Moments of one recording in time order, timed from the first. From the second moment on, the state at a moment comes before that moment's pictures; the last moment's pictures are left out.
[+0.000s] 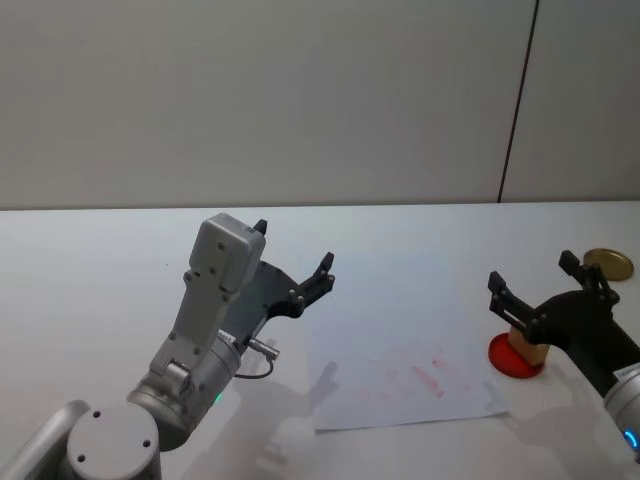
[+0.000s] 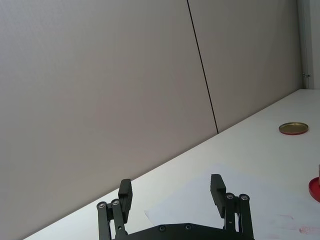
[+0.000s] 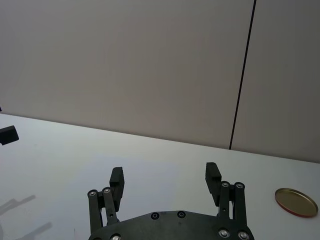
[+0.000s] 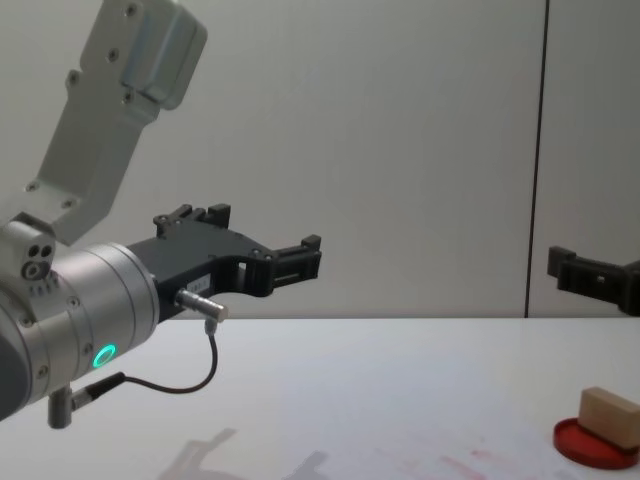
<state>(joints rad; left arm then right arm) -0.24 0.38 0.45 -1.63 -0.20 0.01 -0.01 -0.01 0.34 -0.23 -1.77 0.29 0.03 0.07</state>
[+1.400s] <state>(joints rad) -0.24 0.38 0.45 -1.63 -0.20 0.01 -0.01 -0.01 0.35 -0.22 -1.71 0.29 0.07 0.11</state>
